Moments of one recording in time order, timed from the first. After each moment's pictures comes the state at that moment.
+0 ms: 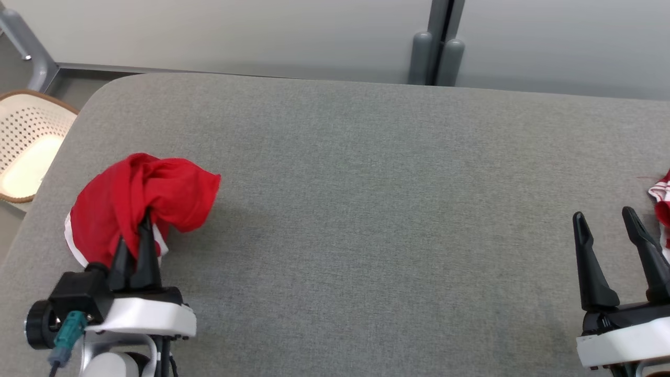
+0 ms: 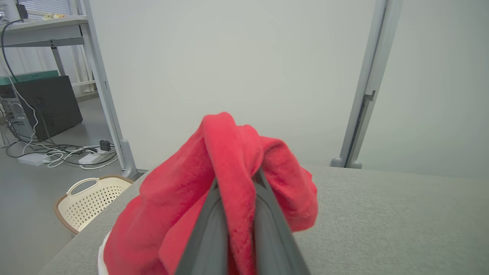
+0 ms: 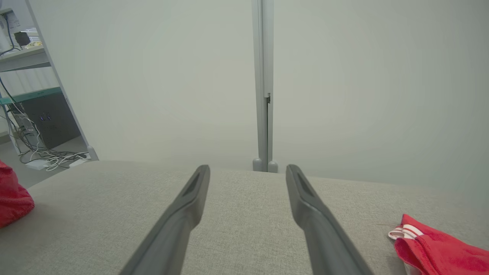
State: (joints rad) left arm -0.10 0.07 0.05 0.07 -0.18 0.03 -0.19; right arm 0.07 -0.15 -0.04 -0.28 0.23 0.13 0.06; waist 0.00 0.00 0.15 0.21
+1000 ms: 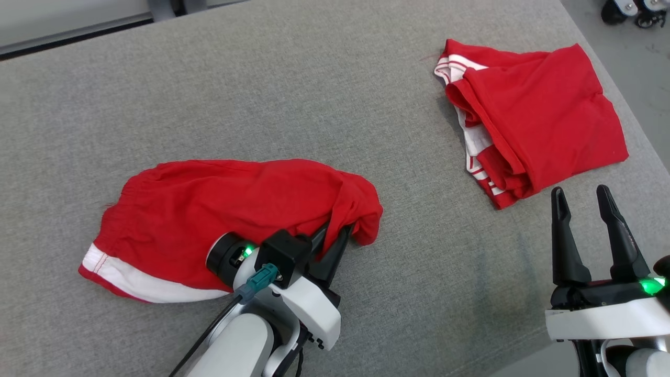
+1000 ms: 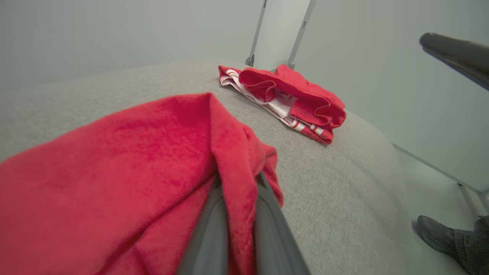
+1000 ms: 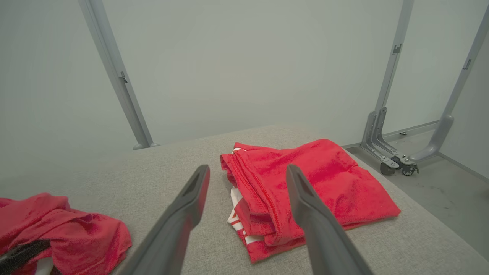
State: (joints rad) left arm -0.31 0.05 -0.51 0.17 -0.22 -0.10 -0.05; right arm -0.02 -0.08 0.02 -0.15 0.28 0.13 -0.08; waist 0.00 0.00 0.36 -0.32
